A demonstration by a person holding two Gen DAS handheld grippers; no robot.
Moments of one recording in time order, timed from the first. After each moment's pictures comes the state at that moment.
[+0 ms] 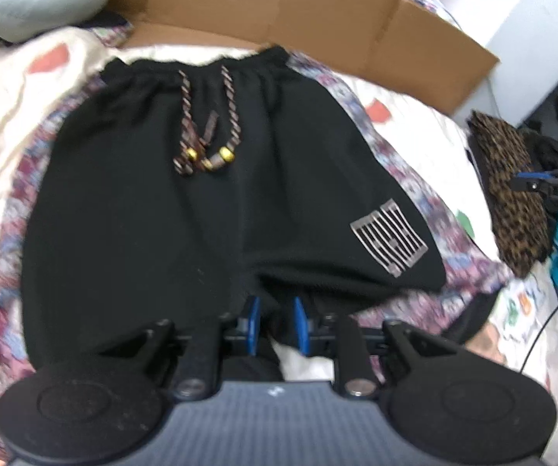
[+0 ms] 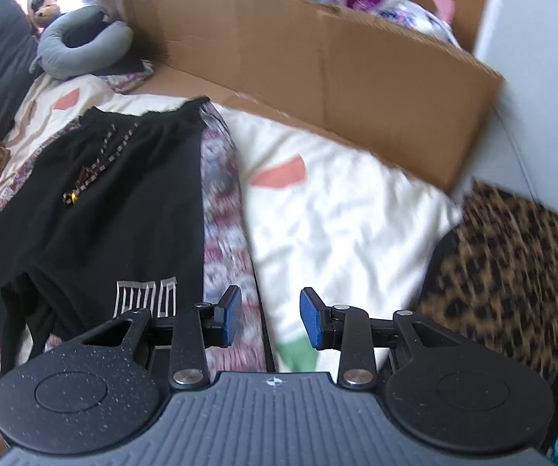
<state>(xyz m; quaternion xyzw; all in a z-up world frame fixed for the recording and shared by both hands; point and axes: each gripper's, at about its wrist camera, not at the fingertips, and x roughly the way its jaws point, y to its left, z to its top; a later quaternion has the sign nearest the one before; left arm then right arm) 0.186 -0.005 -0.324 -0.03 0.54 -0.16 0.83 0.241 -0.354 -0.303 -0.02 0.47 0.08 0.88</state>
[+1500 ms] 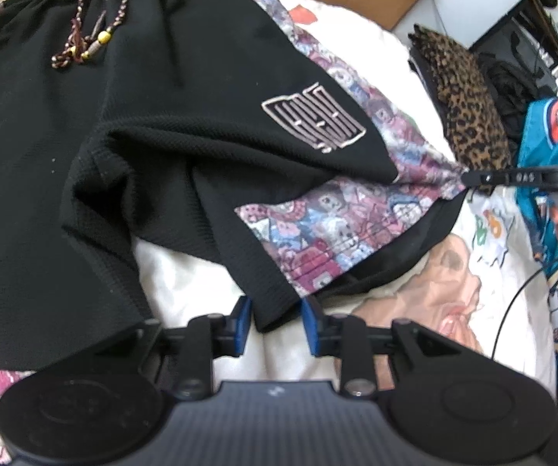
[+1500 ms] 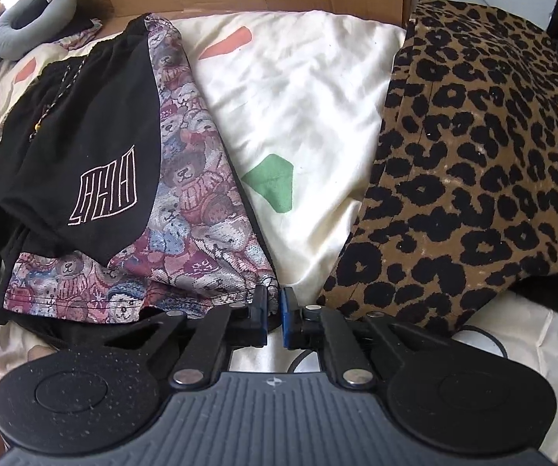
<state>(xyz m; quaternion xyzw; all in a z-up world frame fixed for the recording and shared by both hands) 0.142 -0.065 -0.407 -0.04 0.58 -0.24 0.77 0.174 -0.391 -0.390 0.07 0.55 0.03 0.83</state>
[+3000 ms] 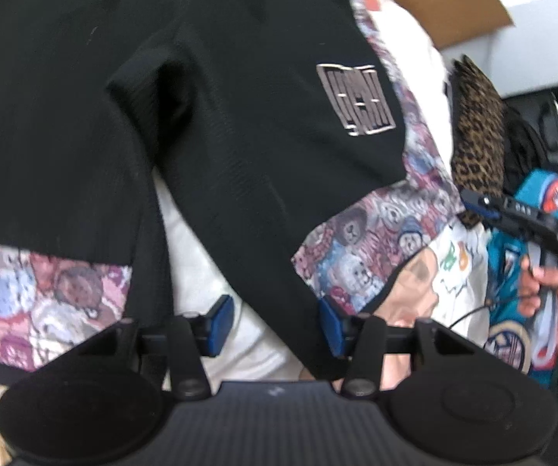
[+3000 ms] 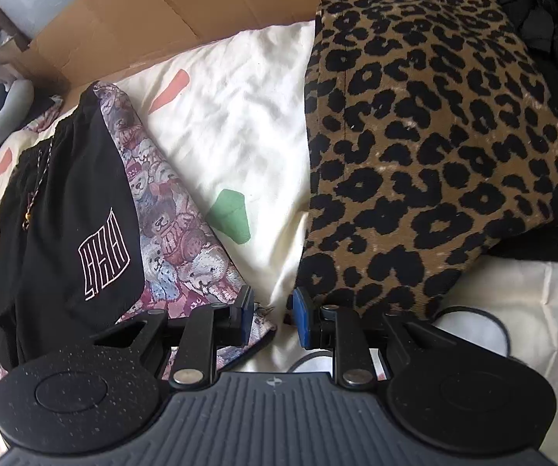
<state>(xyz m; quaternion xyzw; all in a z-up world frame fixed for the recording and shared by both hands) 0.143 -0.036 -0.432 -0.22 0.66 -0.19 0.69 0.175 -0.436 -0.388 0.21 0.52 -0.02 0.83</state>
